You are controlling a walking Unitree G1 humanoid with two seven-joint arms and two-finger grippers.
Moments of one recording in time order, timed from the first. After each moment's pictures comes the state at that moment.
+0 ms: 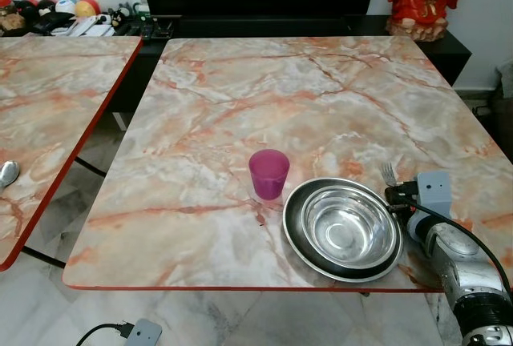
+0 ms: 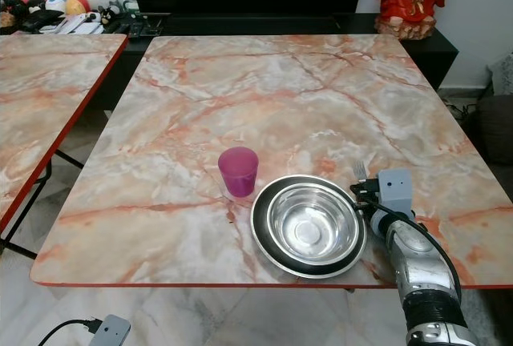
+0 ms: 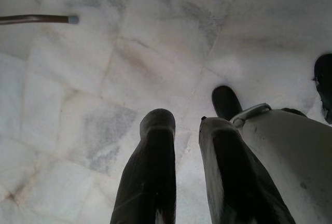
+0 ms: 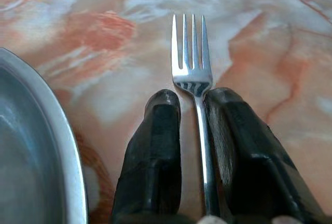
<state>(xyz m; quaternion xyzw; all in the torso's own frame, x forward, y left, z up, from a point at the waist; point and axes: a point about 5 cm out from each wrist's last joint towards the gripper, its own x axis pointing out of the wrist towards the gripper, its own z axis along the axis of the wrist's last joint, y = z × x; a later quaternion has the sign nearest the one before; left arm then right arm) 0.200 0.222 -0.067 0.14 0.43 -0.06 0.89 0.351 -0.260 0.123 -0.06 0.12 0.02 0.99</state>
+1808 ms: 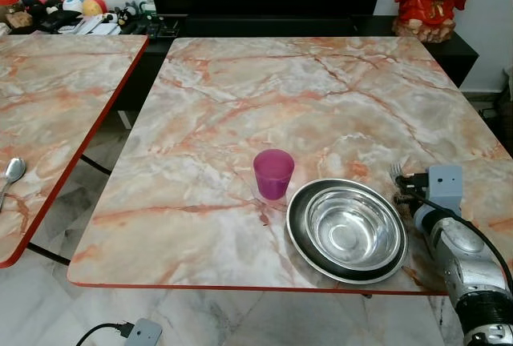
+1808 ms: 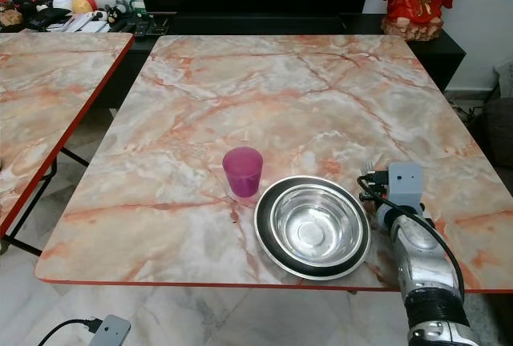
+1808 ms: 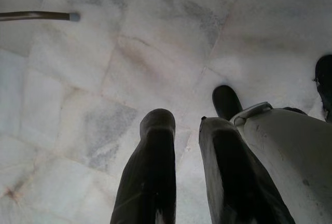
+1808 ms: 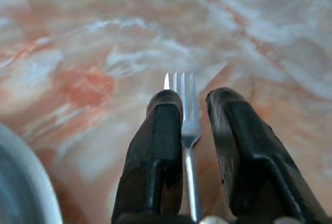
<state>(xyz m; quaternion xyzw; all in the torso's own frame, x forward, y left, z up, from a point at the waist) 0.201 0.222 -0.067 0.14 0.42 -0.06 0.89 0.354 -0.268 0.143 -0.06 0.04 -0.04 1.00</state>
